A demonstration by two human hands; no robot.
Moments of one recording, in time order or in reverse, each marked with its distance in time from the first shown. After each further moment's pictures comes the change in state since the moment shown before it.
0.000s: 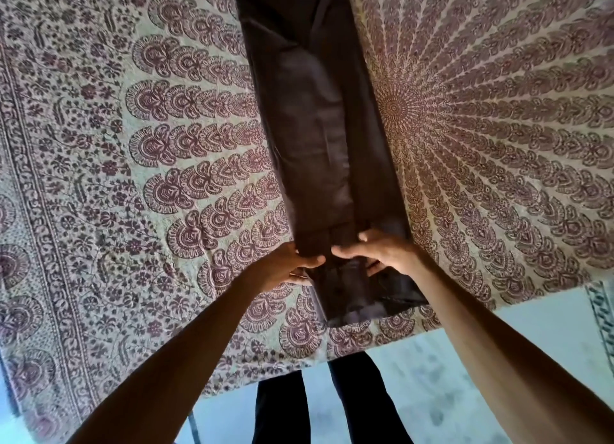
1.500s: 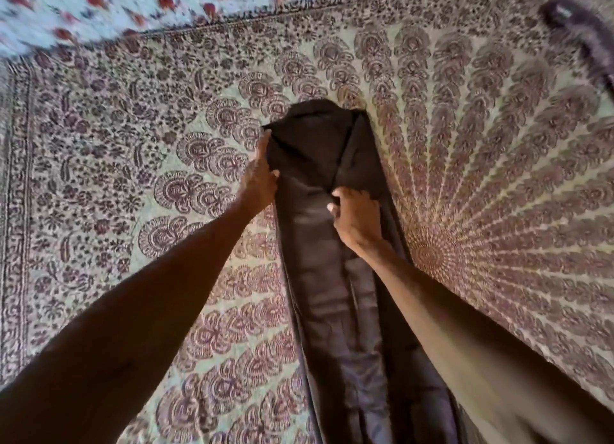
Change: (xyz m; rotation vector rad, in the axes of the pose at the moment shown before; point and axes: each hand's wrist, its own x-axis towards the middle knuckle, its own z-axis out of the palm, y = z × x) left_hand 0.128 0.336 -0.220 0.697 0.885 0.727; right_hand 0.152 -0.288 -0.110 -0.672 0.944 -0.594
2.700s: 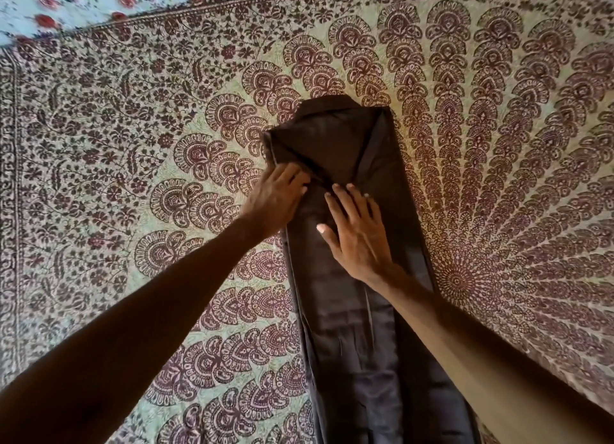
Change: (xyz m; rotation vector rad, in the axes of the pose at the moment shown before) left_hand 0.019 -0.023 0.025 0.552 0.010 0.611; right_hand 0.018 0.013 0.045 -0.198 0.136 -0.372
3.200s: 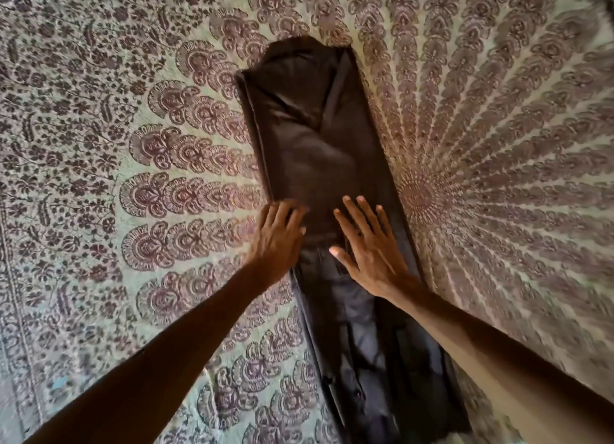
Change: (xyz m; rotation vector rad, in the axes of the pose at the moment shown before) left_hand -0.155 0.143 -0.023 -0.152 -0.092 -0.120; right_hand -0.177 -0.012 -0.046 -0.004 -0.251 0.037
